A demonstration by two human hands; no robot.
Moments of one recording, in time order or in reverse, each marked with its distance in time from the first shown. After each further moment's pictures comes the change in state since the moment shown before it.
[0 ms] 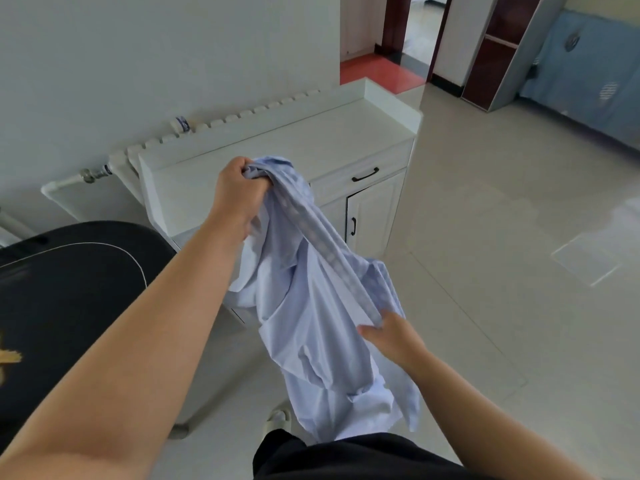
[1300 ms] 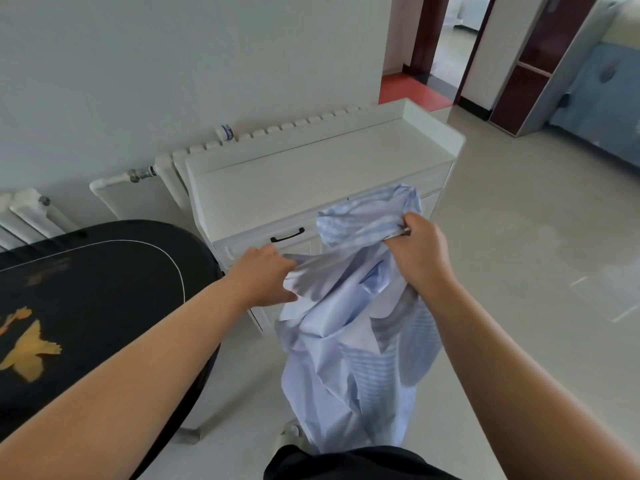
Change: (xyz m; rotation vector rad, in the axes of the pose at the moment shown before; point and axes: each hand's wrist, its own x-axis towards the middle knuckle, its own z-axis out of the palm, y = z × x) left_hand -0.018 -0.077 -0.083 1.344 -0.627 0.452; right_hand -0.004 -0.177 -0.067 0.222 0.490 -0.397
